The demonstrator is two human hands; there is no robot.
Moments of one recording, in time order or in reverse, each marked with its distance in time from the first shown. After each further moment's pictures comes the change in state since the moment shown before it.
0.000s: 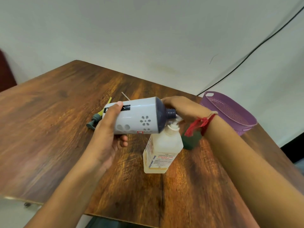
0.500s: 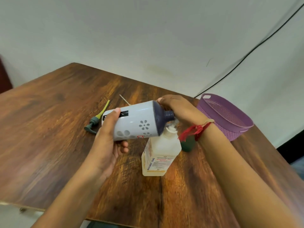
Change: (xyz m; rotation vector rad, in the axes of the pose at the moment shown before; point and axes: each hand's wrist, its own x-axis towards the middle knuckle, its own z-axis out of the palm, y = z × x) left_hand -0.001 -0.007 -0.003 -0.077 -0.030 -0.019; right_hand 0.004 0.008 0.005 0.103 -0.016 -0.208
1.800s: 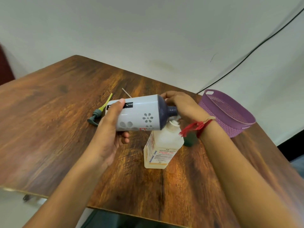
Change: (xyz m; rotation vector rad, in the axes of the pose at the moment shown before) left_hand 0.003 0.000 -0.001 0.065 0.016 -0.001; right_hand 0.000 0.007 0.001 -0.156 0.002 0.065
